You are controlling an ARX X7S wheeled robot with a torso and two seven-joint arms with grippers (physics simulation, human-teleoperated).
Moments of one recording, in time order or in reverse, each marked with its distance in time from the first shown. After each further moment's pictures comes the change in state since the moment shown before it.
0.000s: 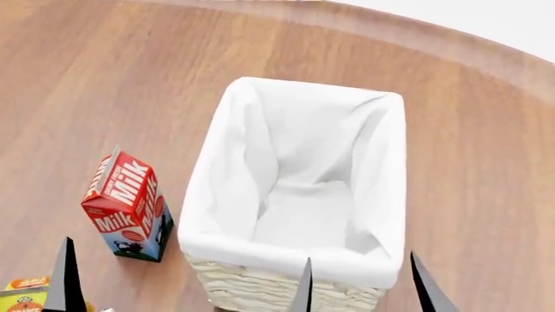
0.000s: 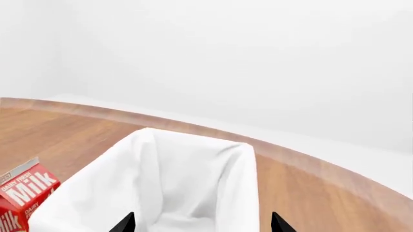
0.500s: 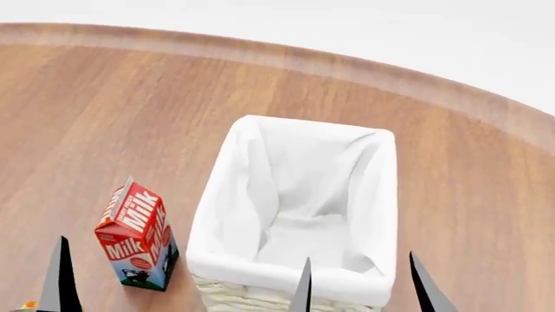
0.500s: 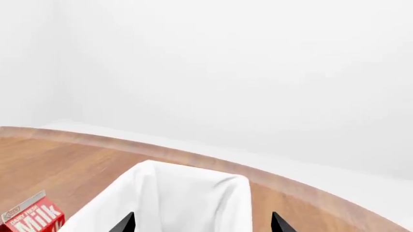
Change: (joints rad) left arm 0.010 0.002 -0.010 0.027 0.009 -0.006 0.005; right arm -0.003 -0.012 0.006 0.003 -0.008 -0.003 -0.015
